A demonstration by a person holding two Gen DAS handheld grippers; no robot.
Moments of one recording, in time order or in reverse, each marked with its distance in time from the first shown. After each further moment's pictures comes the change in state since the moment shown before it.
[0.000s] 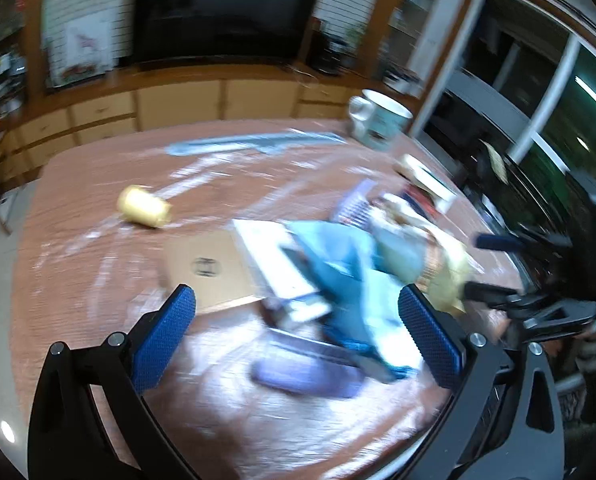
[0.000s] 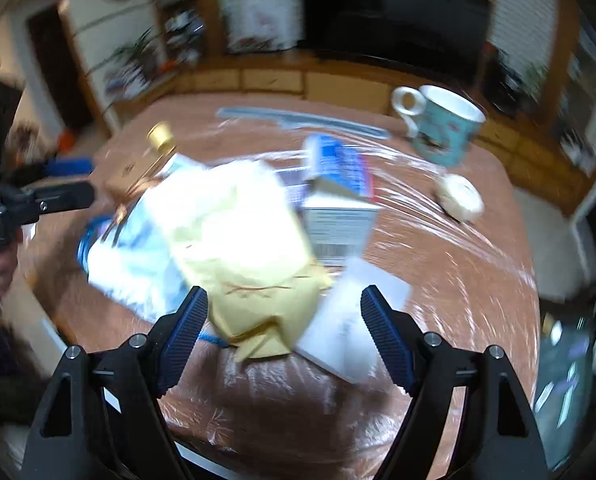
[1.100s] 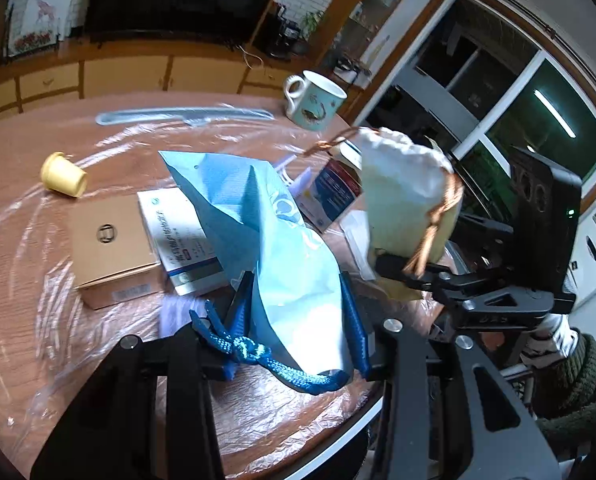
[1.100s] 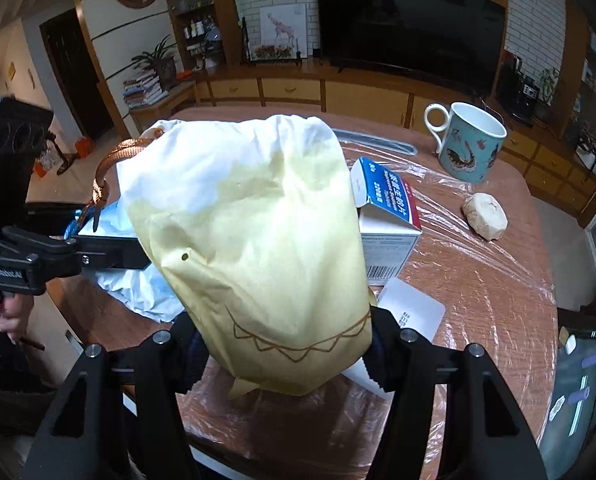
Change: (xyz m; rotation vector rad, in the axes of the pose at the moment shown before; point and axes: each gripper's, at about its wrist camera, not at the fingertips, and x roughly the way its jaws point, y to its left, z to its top) left arm -0.005 -0.014 -0.014 -0.055 0.035 -0.219; right arm -0.017 0.009 0.002 0.053 -0.048 0.068
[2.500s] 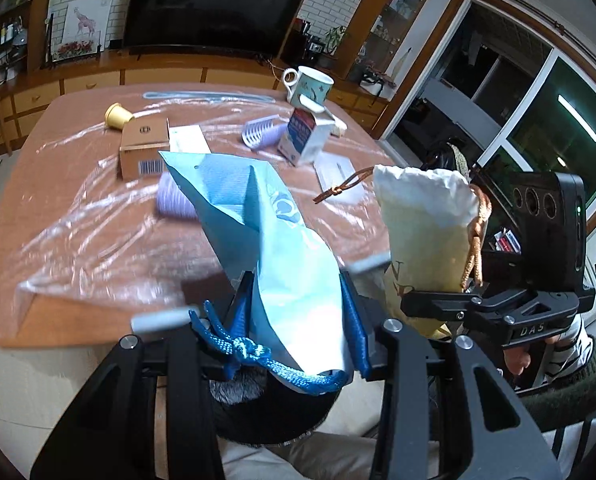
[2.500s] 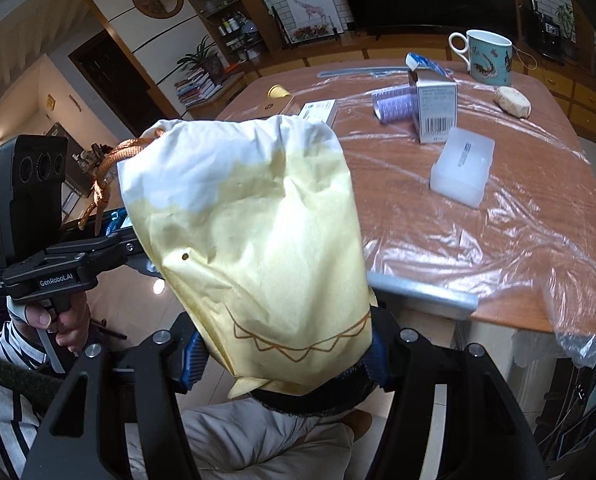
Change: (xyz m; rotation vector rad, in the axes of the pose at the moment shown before) left arm -0.057 -0.084 -0.109 -0.024 -0.058 0.145; right arm -0.068 0.037 -0.112 0.100 0.078 0.283
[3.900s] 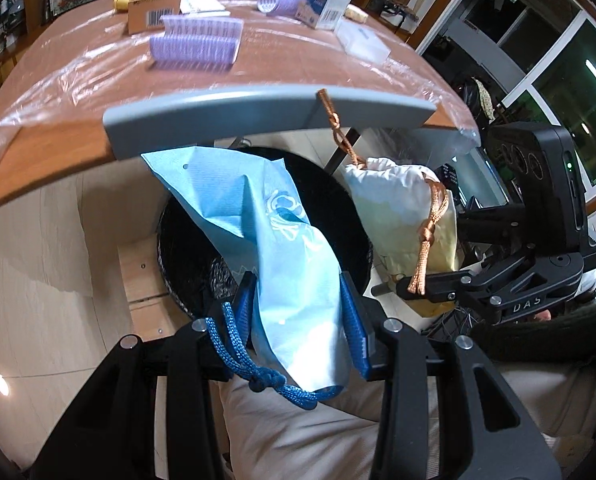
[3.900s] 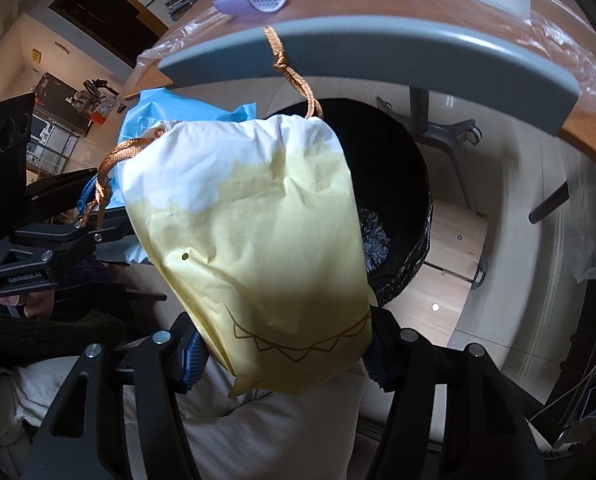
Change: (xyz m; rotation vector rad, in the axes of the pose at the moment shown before) left arm 0.038 0.007 -0.101 -0.014 0.261 0.070; right arm 0.081 -0.013 -0.084 0.029 0.329 0.022
